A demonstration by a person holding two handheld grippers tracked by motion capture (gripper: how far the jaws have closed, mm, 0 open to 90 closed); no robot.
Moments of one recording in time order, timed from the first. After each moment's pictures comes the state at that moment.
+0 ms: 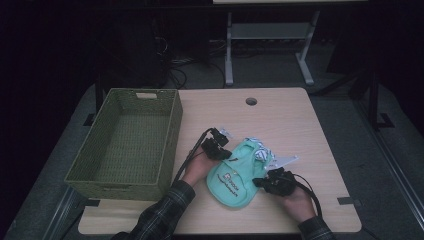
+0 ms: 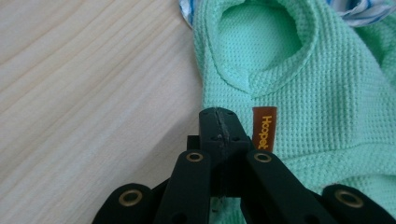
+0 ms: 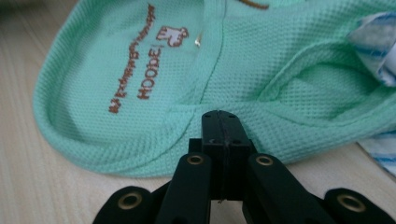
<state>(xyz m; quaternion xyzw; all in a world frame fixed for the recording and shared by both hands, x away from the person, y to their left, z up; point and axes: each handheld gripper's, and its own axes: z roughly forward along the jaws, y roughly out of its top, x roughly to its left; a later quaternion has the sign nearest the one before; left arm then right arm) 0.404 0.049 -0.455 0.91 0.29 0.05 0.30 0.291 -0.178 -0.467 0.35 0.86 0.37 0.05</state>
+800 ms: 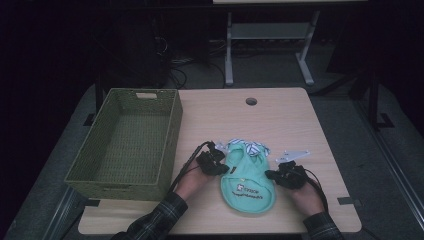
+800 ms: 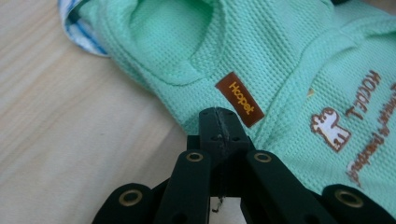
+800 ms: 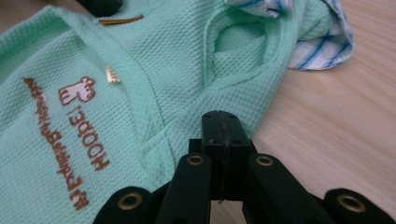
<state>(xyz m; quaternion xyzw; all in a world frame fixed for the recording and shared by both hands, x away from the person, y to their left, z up) 0.355 0.063 -0.454 0.92 0.26 0.03 0.29 0.306 -0.210 -0.466 0.39 0.85 0.35 0.10</state>
